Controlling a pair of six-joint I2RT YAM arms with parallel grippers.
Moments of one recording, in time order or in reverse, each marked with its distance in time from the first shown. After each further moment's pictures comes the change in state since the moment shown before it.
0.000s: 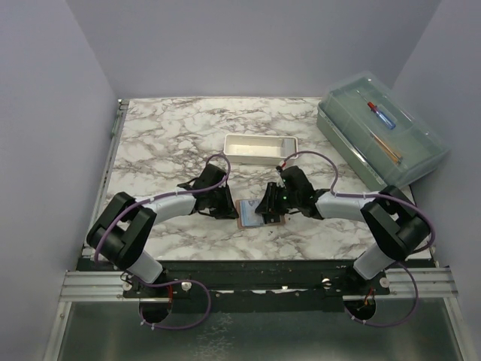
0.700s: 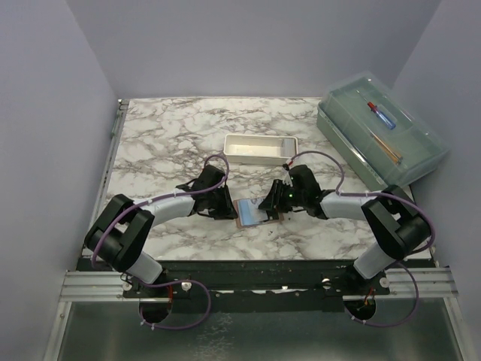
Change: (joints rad) left arm -0.003 -0.021 -0.019 0.004 -0.024 -0.010; right arm -0.079 -0.012 -0.066 0.113 -0.066 0.022
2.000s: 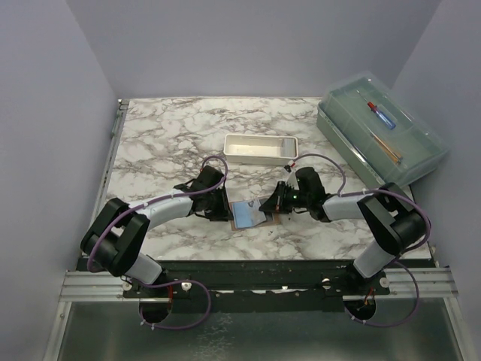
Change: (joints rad) left arm 0.000 -0.040 0.007 -0.096 -0.051 0.035; right arm -0.042 0.031 -0.047 0.145 -0.187 0.001
